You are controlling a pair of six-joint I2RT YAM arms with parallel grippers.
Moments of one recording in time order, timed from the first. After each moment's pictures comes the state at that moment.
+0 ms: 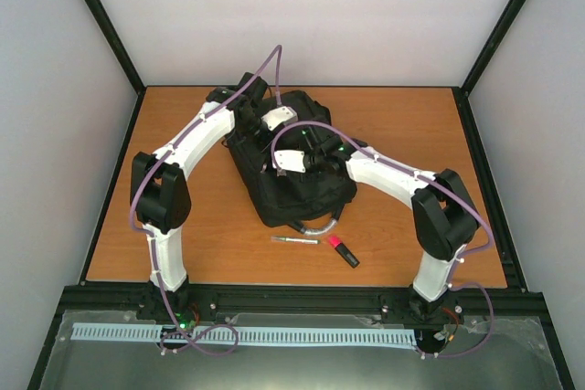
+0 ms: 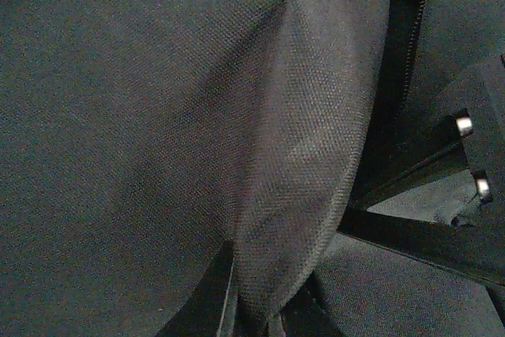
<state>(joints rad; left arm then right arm) -0.43 1.96 1.80 -1.05 0.42 0.42 0.68 1.78 1.31 -0.39 -0.17 -1.07</state>
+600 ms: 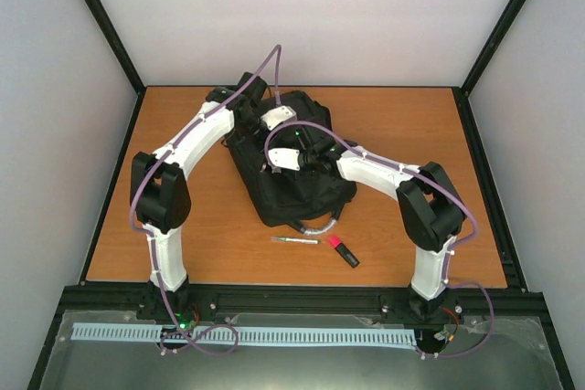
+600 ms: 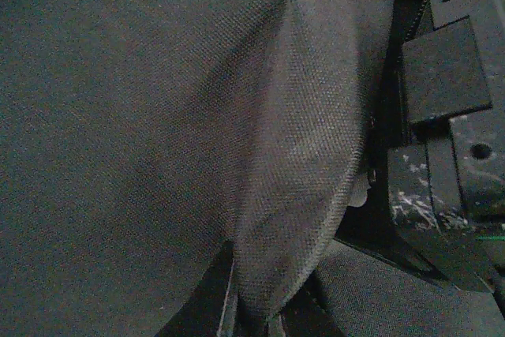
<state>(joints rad) -0.43 1.96 1.80 -1.05 0.42 0.42 0.69 1.87 1.34 -0.33 -0.12 -1.02</state>
